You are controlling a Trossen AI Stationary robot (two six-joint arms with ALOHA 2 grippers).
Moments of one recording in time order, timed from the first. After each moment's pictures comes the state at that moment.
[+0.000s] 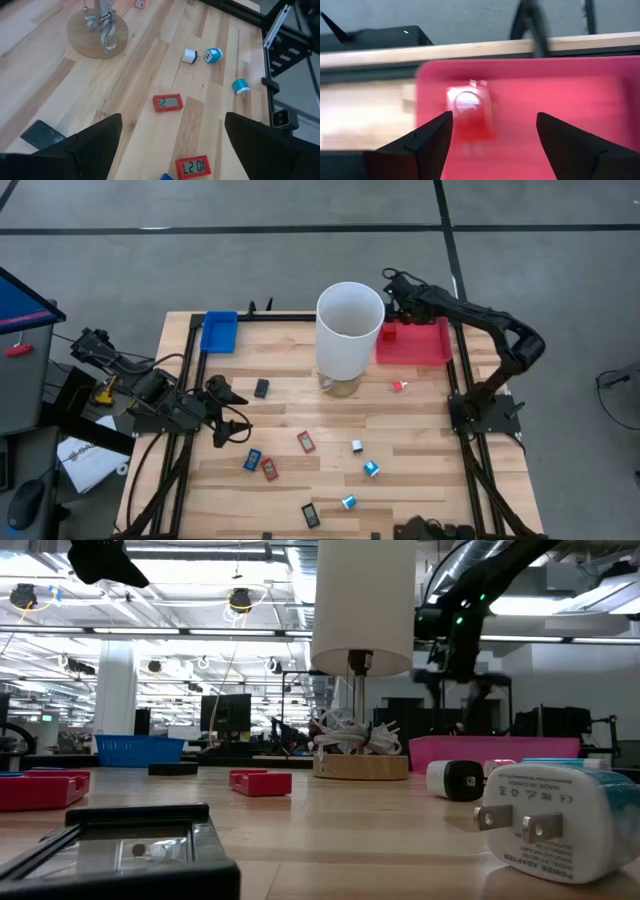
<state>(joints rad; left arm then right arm) -0.56 0.84 0.84 -0.74 -0.53 -0.74 -0.79 1.59 1.19 -0.78 0.31 0.76</state>
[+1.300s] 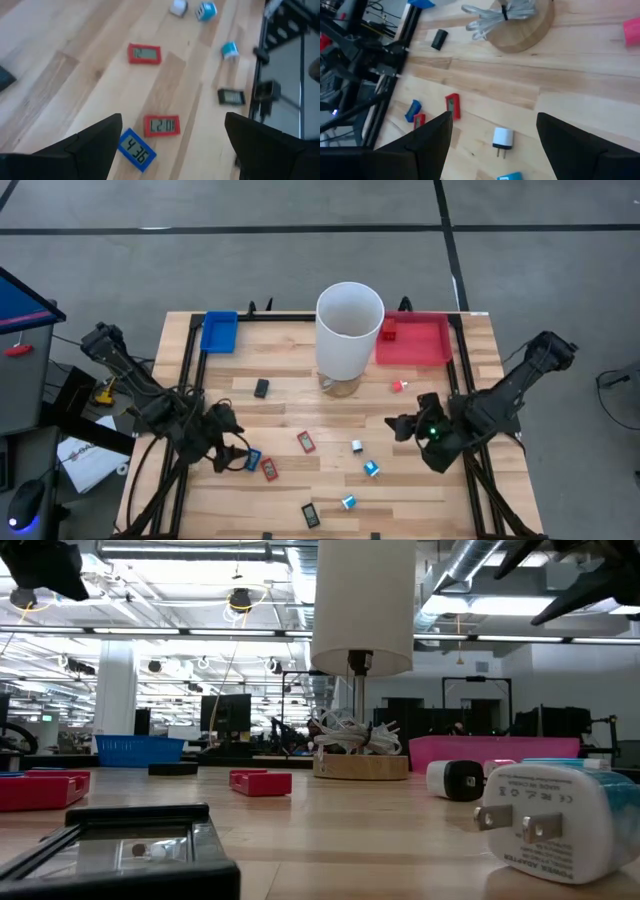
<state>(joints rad) -0.76 1.00 0.84 -0.76 -0.49 -1.09 0.71 1.21 0.94 -0.87 0.82 1.93</state>
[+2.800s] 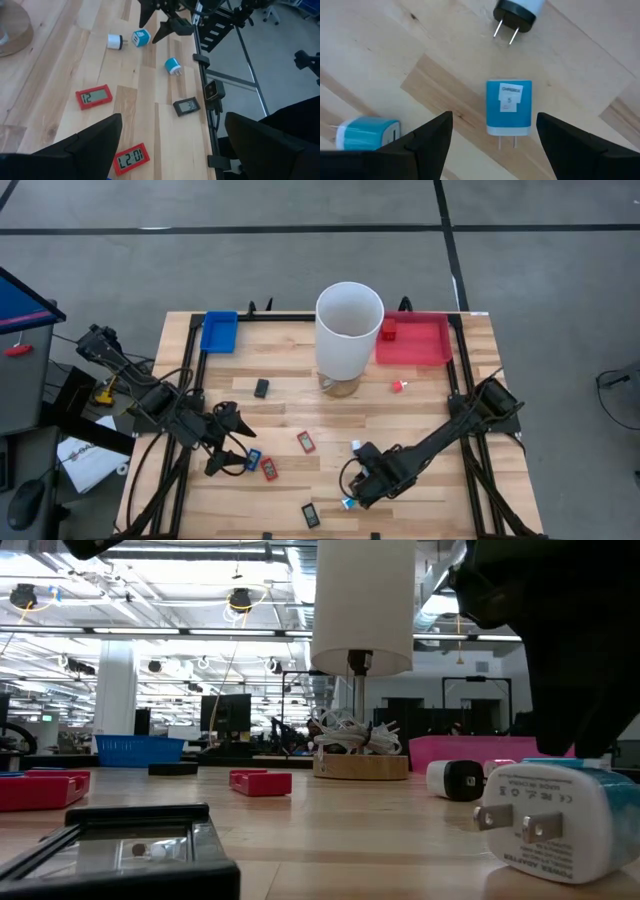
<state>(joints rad) -0.67 0.94 0.84 -0.51 -0.34 -0.68 0.62 1.95 1.37 -0.91 0.21 1.50</state>
